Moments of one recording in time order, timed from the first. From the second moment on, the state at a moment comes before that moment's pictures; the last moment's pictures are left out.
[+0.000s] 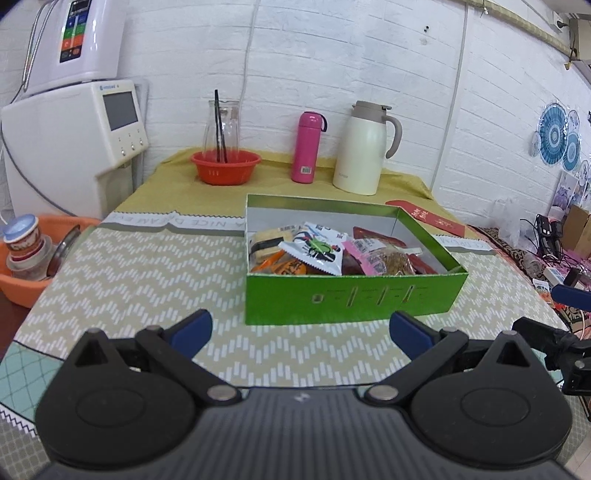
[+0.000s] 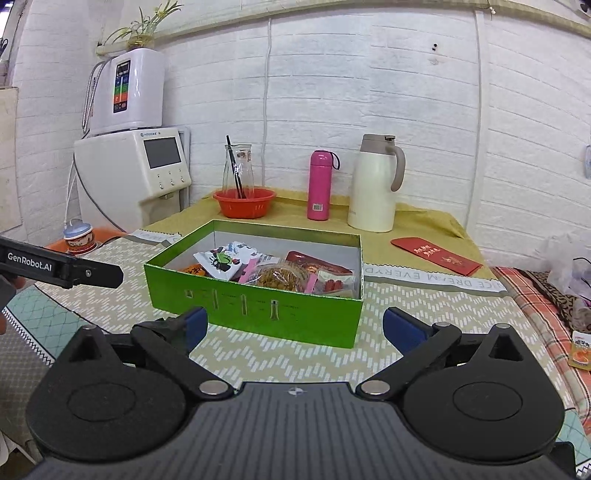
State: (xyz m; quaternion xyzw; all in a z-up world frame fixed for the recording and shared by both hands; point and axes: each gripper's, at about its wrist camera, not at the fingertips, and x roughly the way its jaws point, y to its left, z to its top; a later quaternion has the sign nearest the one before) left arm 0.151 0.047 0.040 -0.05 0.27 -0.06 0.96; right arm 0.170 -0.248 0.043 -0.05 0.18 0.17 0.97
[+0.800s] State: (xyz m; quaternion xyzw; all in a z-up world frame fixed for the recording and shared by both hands) left arm 0.109 0.039 0.029 0.00 0.27 -0.04 0.96; right arm 0.137 -0.243 0.024 -0.06 0.20 0.17 0.96
